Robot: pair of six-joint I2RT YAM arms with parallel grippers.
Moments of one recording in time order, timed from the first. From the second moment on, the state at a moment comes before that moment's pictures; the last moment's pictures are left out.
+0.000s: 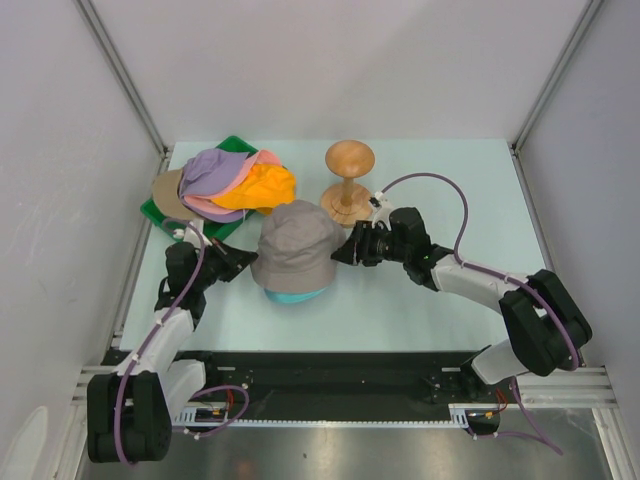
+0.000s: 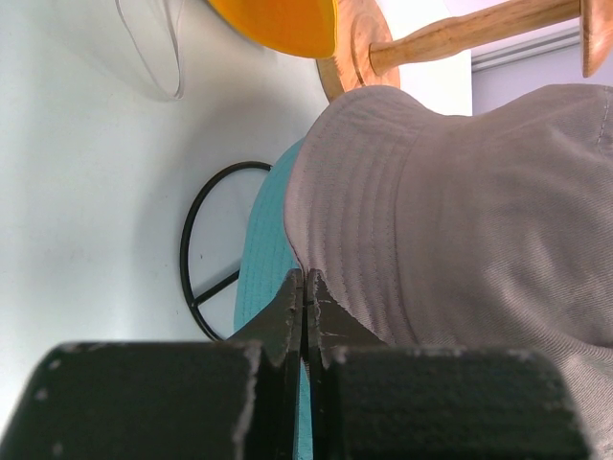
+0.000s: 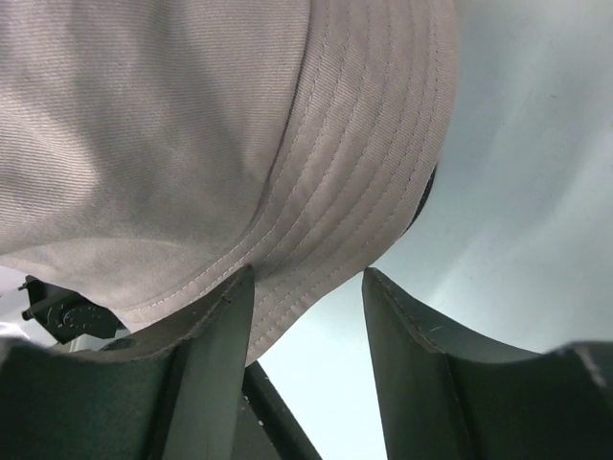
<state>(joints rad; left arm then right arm) 0.04 0.95 0.33 0.20 0.51 -0.81 0.59 1.47 0.76 0.28 -0.44 0.66</state>
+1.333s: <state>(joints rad) -0.21 0.90 0.31 -0.04 0.42 -0.68 0.60 1.21 0.79 -0.09 -0.25 0.56</state>
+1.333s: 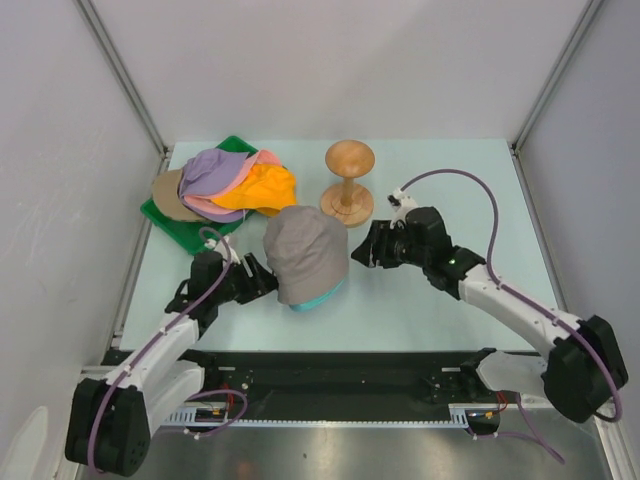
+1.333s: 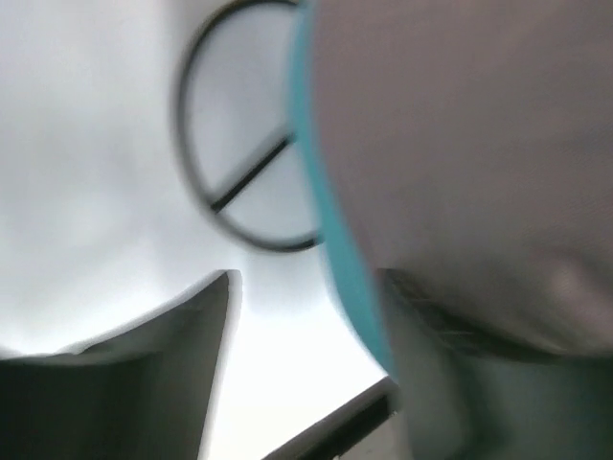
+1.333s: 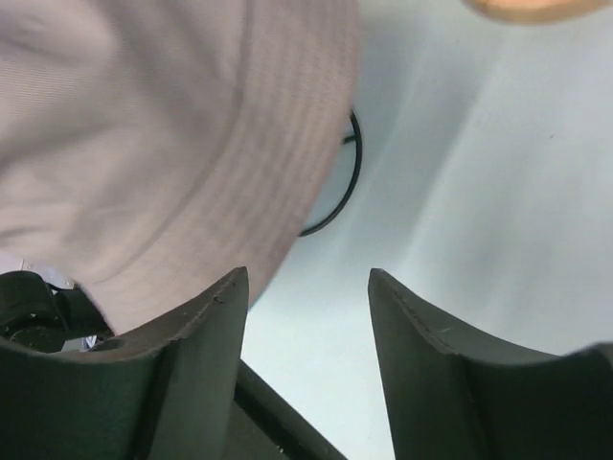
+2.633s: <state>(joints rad) 0.05 1.10 1.15 -0.59 -0.07 -0.44 0.85 1.16 0.95 -0.17 -0.18 0.42</state>
